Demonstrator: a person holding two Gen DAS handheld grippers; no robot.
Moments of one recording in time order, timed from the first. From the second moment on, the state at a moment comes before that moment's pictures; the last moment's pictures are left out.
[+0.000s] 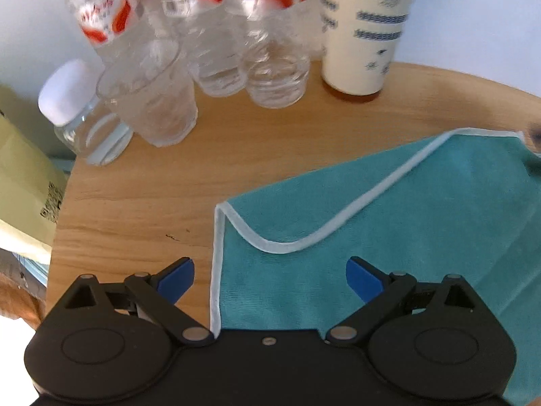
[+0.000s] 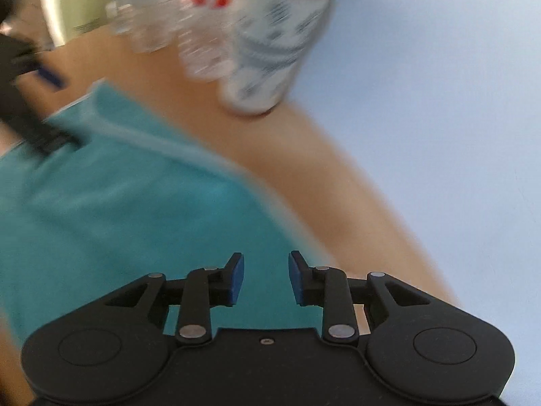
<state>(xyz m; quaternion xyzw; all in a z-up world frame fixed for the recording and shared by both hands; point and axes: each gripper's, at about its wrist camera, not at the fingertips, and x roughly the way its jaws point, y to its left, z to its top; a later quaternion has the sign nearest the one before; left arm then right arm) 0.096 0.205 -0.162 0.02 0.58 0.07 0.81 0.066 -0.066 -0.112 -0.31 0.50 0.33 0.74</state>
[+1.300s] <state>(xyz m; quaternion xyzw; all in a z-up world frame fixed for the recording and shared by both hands) 0.164 0.223 -0.159 0.02 0.48 0.04 0.87 -0.066 -0.148 -0.132 -0.21 0.62 0.20 0.73</state>
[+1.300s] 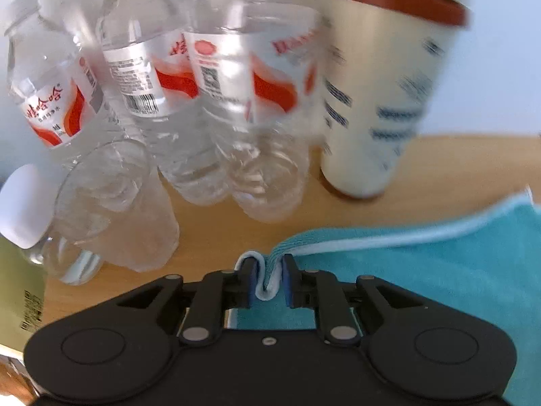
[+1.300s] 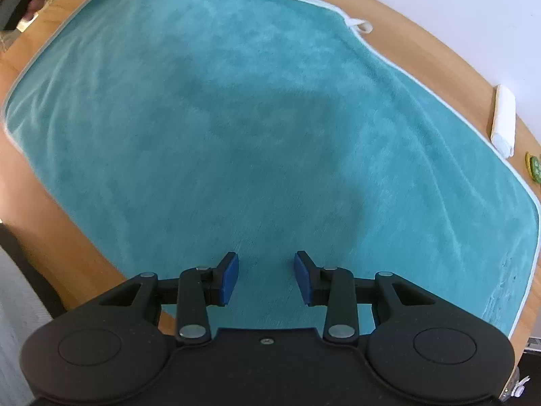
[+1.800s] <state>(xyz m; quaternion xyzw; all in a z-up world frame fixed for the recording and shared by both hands) 0.069 0.205 -0.151 0.08 0.50 0.02 0.86 -0.076 -0.188 -0.119 -0.20 0.61 0.19 0.74</state>
